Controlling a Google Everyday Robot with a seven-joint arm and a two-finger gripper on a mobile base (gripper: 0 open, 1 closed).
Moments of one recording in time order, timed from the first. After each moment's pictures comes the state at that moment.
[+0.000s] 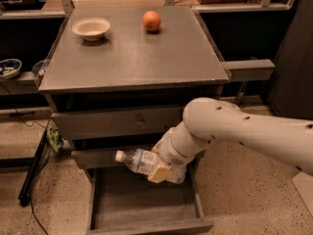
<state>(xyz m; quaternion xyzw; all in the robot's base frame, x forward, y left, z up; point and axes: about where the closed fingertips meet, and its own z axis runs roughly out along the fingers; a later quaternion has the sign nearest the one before) 0.459 0.001 0.672 -0.65 0.71 0.15 0.21</state>
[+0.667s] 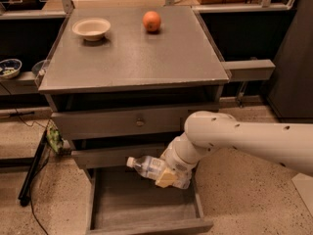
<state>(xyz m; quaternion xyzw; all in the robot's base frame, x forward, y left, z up) 0.473 -0.024 0.608 -0.63 0.74 0.14 0.18</state>
